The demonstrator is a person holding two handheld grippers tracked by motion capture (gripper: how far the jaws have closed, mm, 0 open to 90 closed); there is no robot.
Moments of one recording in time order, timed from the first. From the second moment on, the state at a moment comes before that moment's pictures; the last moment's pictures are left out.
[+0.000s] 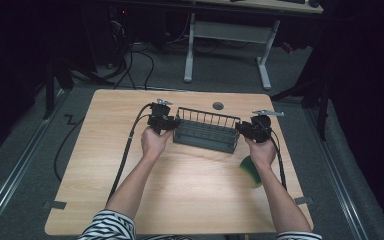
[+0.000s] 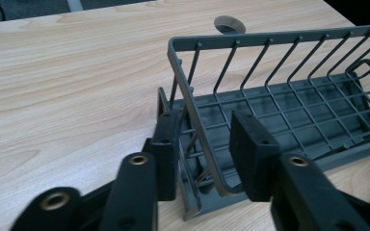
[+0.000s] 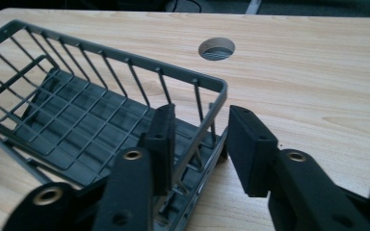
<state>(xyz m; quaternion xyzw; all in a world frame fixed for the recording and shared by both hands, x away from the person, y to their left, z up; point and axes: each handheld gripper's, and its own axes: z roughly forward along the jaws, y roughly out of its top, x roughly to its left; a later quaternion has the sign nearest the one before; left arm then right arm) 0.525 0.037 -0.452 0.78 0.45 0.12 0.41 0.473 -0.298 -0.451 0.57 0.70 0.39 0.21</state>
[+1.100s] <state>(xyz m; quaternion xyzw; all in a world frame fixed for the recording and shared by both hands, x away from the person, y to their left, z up) 0.485 0.057 -0.446 0.80 0.44 0.11 0.38 0.429 -0.281 -0.437 0.52 0.74 0.36 0.20</state>
